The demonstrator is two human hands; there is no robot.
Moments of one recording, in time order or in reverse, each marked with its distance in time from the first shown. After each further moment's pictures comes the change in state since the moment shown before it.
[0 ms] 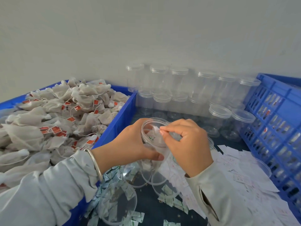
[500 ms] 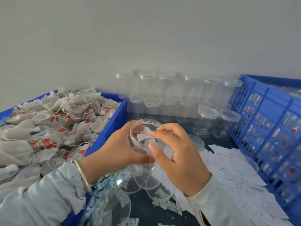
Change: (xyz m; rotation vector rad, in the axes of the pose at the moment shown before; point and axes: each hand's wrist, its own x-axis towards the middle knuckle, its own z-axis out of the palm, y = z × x) left_hand -0.008 0.014 -0.004 -0.063 0.056 0.083; right_hand -0.016 -0.016 -0.026 0.055 -0.193 -0.007
